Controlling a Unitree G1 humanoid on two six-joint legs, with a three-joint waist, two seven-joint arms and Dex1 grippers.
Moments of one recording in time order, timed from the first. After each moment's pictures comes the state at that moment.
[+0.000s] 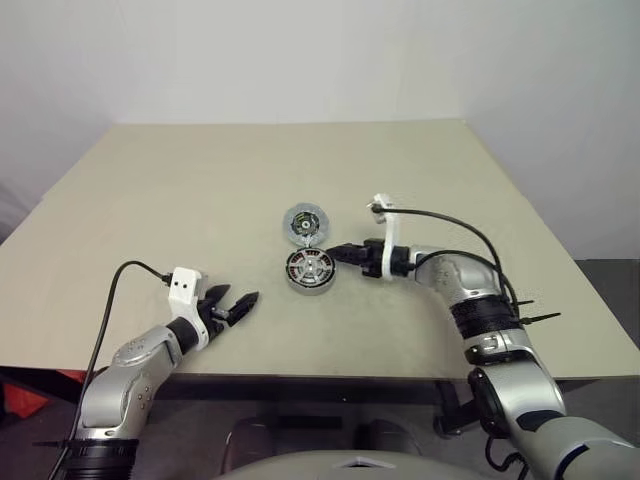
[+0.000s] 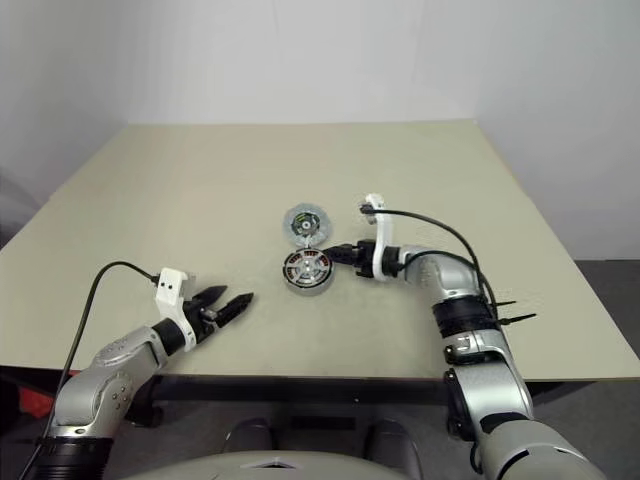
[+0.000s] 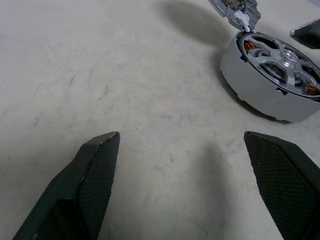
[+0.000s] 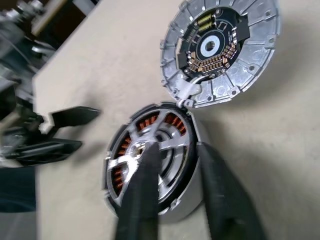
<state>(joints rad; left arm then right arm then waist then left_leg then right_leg) 0.09 0.36 0.12 -0.19 -0.49 0.57 -0.52 -0.63 -0.27 0.07 0.44 0.41 0.77 0.84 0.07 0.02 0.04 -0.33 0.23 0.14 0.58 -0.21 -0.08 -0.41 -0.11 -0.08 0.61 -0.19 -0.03</state>
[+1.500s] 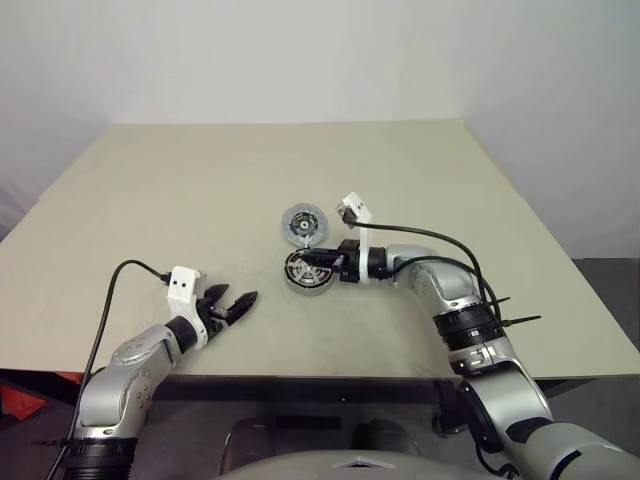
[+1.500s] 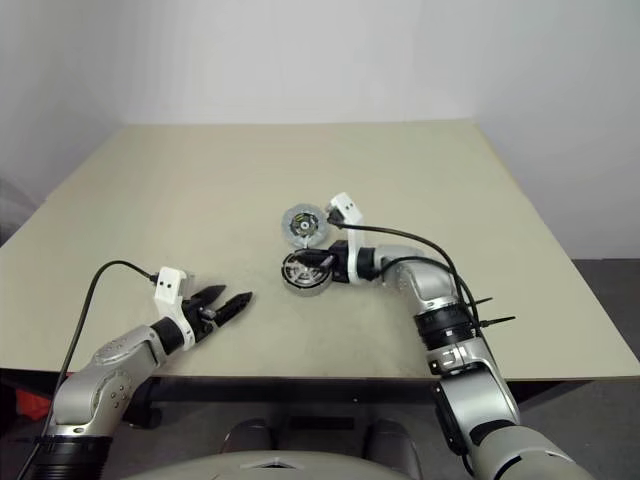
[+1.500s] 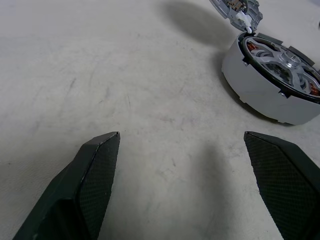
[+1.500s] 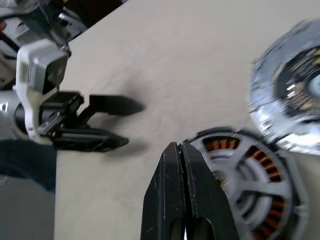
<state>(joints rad) 0.08 0.37 0.13 -0.20 -0.49 0.58 -0.52 -0.57 -0.22 0.19 0.24 0.37 0.76 0.89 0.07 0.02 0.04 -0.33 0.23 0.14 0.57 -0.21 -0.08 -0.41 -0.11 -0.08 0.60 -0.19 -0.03</state>
